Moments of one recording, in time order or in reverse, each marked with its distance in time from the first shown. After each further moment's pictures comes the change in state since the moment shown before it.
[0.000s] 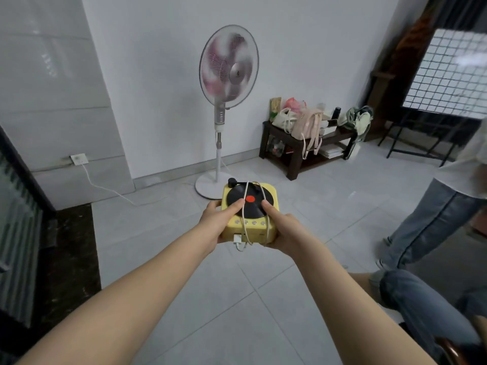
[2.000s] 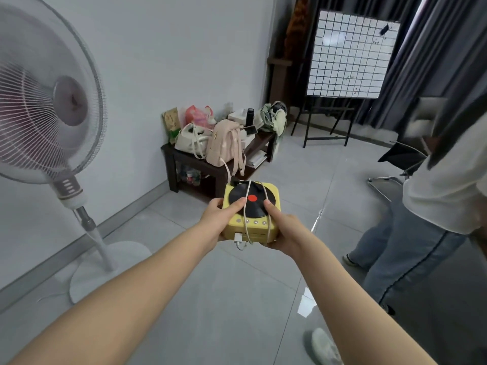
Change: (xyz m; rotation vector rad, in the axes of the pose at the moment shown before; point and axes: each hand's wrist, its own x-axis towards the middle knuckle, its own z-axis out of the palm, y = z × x) left_hand 0.651 0.249 0.383 0.211 -0.480 -0.009; right_hand 0.586 -0.343 -0.229 0.262 0.442 -0.014
